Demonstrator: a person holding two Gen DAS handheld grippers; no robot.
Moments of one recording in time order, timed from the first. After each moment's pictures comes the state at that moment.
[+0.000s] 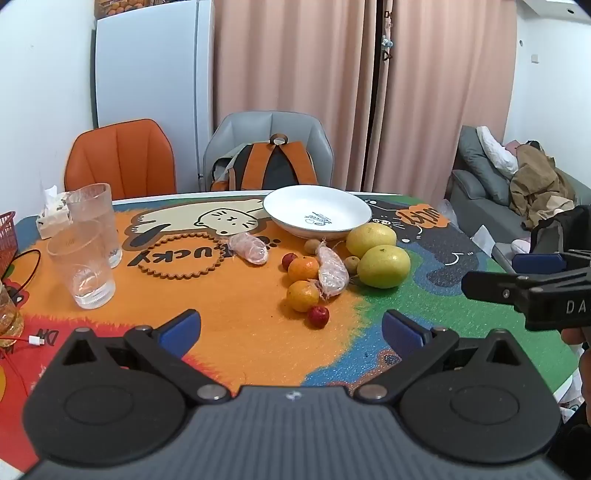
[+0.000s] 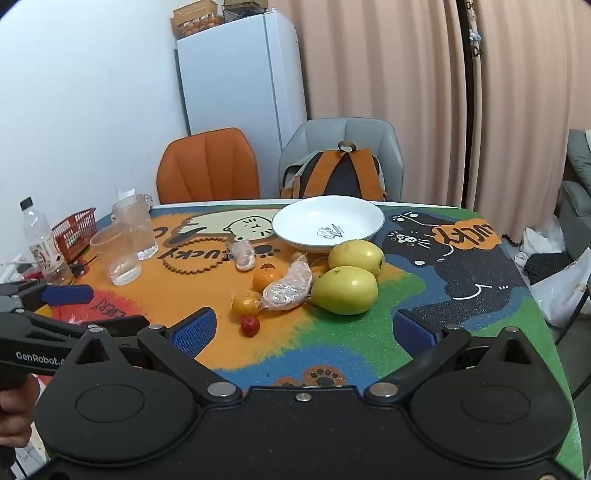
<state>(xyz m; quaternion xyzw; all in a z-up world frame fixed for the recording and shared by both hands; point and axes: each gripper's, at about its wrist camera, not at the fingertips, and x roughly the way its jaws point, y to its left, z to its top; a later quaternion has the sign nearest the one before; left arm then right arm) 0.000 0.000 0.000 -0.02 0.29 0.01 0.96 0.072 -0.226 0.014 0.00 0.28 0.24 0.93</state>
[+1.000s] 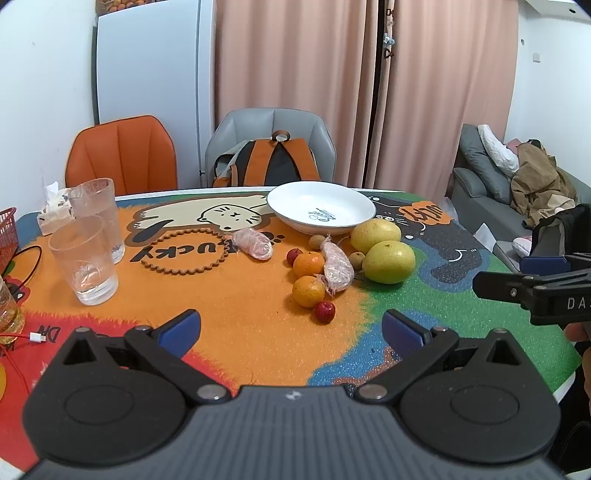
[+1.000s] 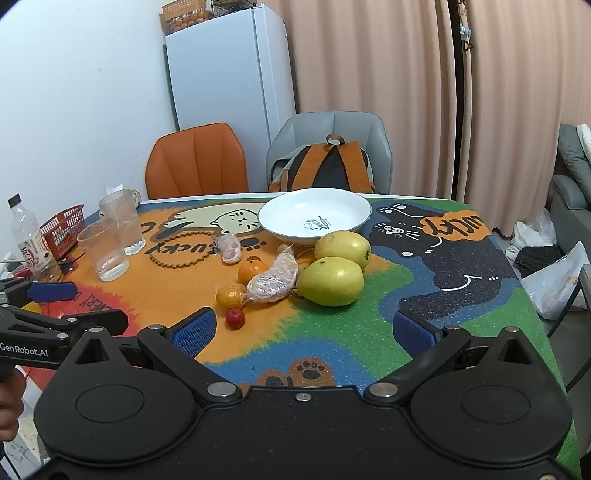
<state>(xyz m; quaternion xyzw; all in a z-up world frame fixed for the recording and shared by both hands) 0.000 0.006 -0.005 -0.02 0.29 0.01 0.96 0.074 -0.232 0.001 0.03 0.29 0.23 0.93</state>
